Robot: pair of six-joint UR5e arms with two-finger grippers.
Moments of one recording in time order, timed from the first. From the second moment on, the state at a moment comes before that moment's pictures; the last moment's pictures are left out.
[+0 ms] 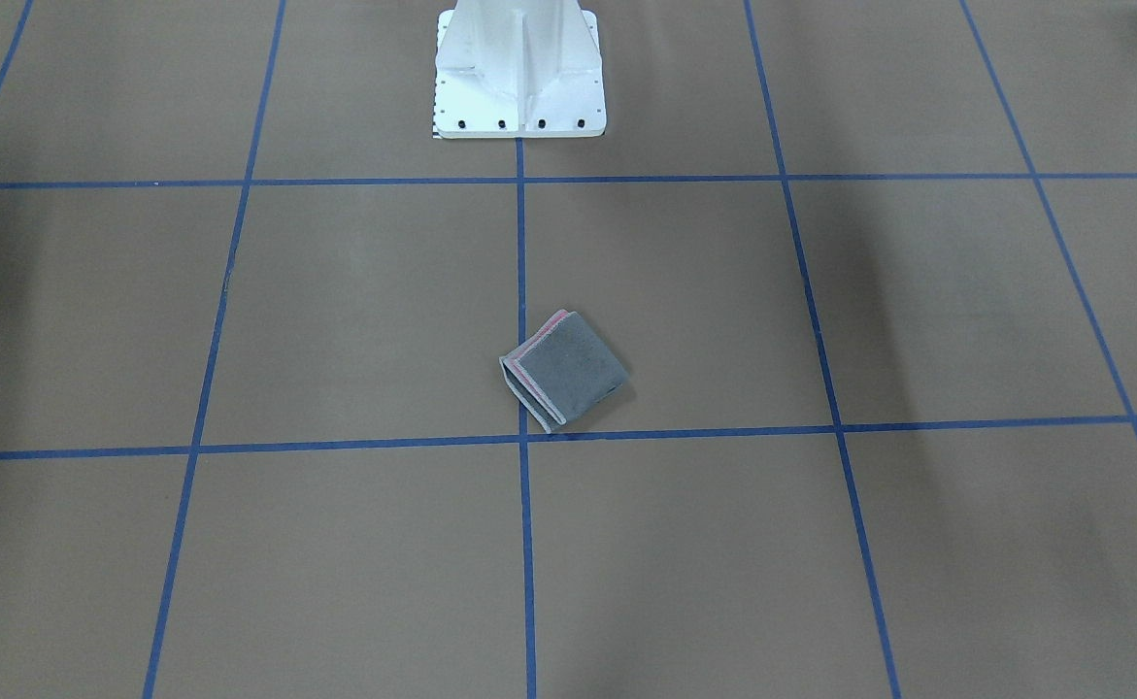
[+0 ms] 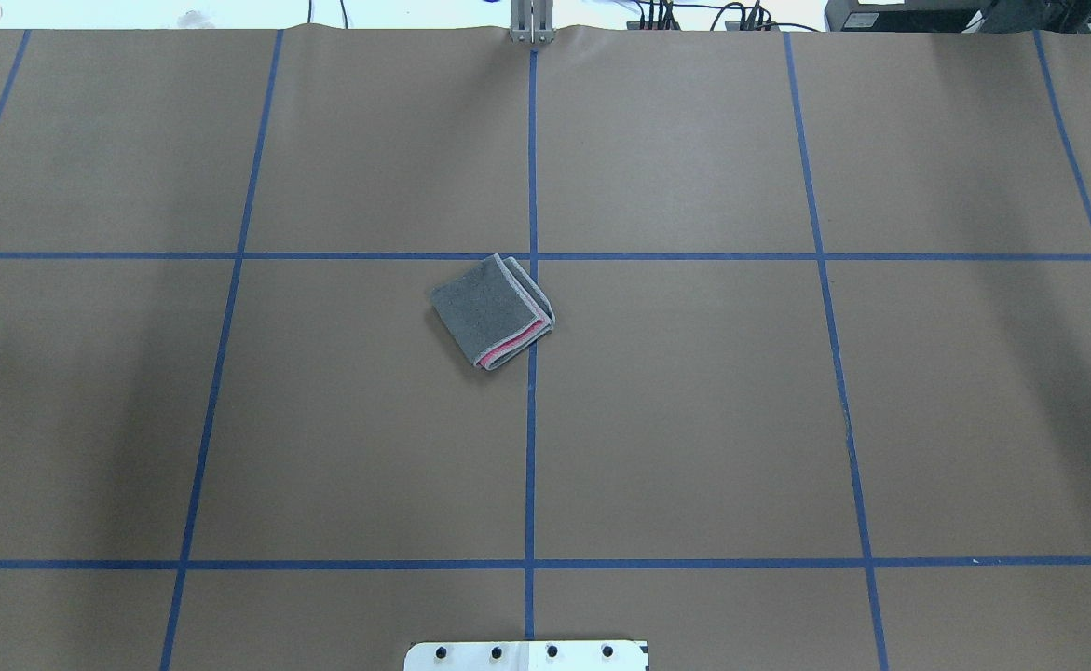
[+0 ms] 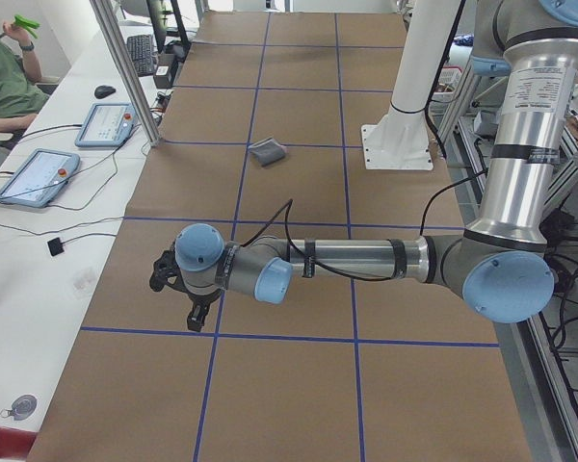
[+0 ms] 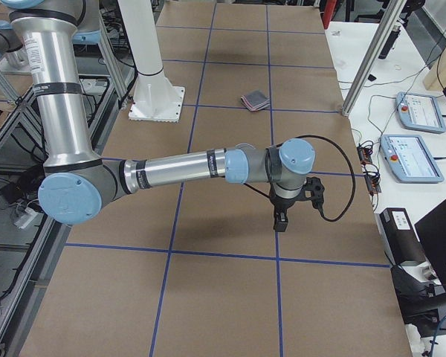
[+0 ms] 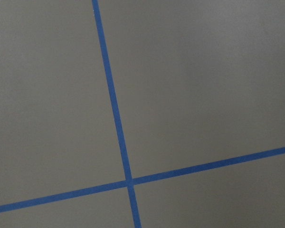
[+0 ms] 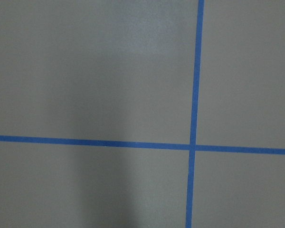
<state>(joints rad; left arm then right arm) -1.60 -1.69 -1.42 -1.86 -2.44 0.01 1.54 -1.45 1.63 -1.70 2.39 0.07</state>
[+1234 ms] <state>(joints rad) -1.64 -1.47 -1.75 -1.62 -2.36 0.03 1.56 -1.53 1.67 -1.70 2.38 0.08</state>
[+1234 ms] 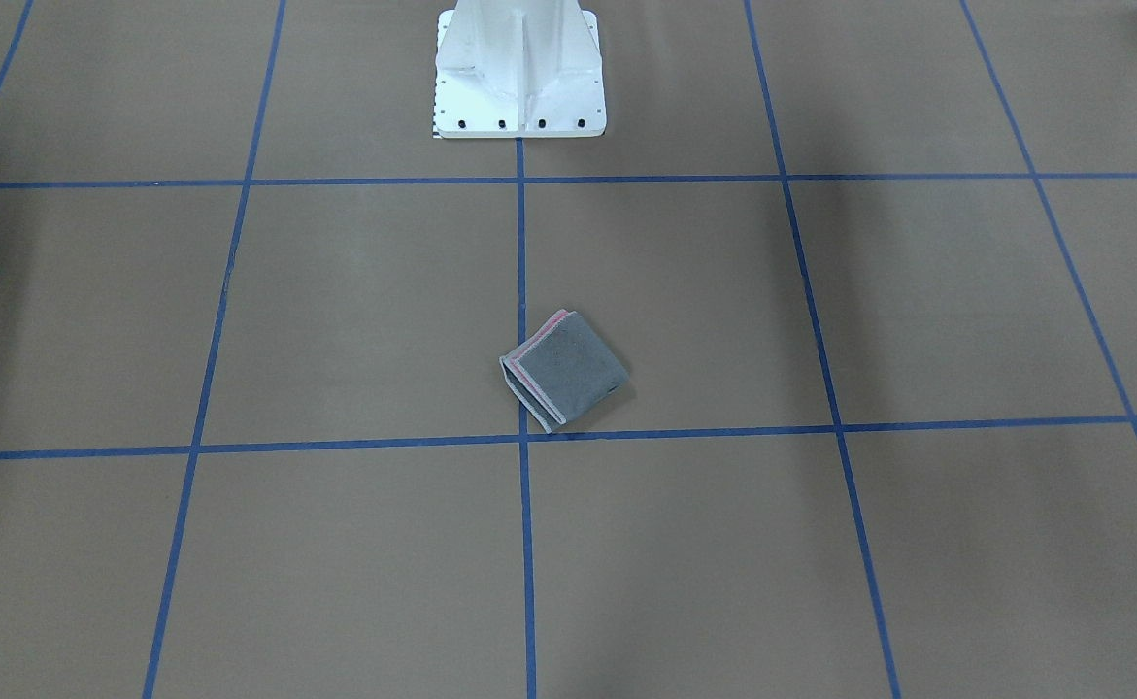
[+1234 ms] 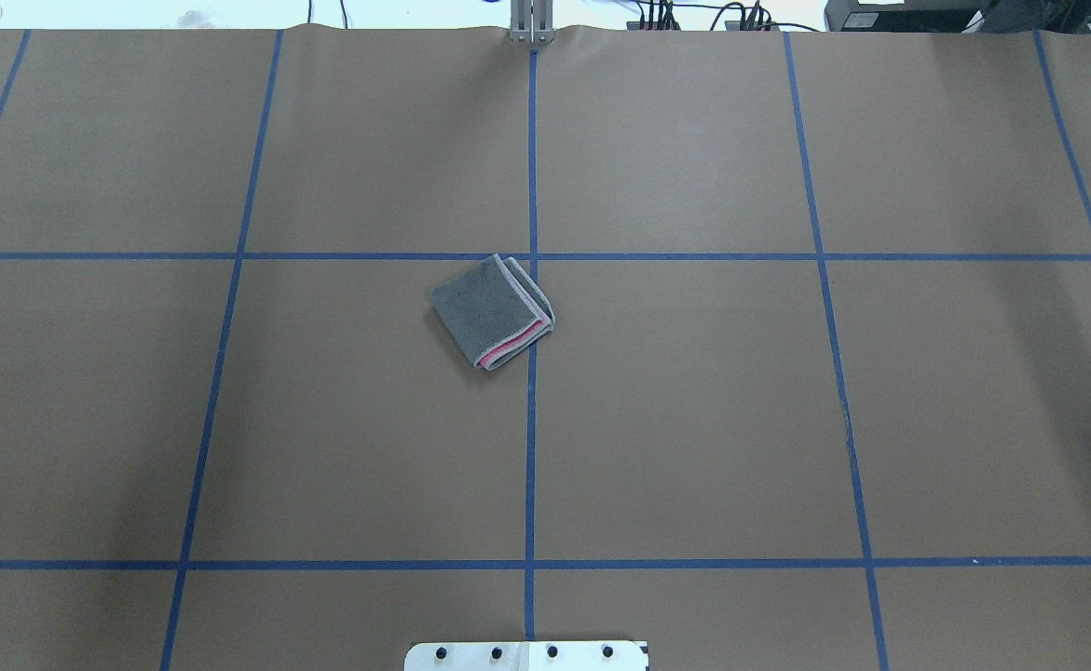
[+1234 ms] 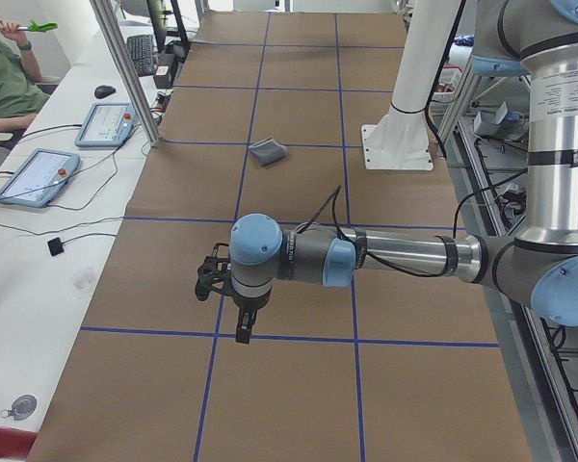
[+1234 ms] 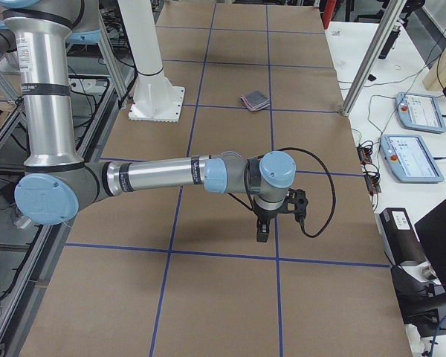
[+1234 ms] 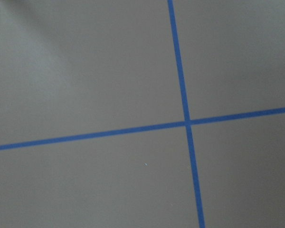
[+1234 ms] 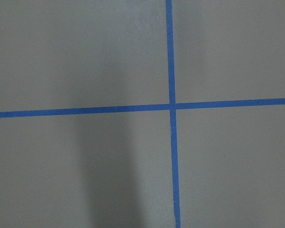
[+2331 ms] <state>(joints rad) -1.62 -1.46 -1.74 -1.63 -2.38 0.00 1.58 -1.62 1.67 -1.69 2.38 0.06</state>
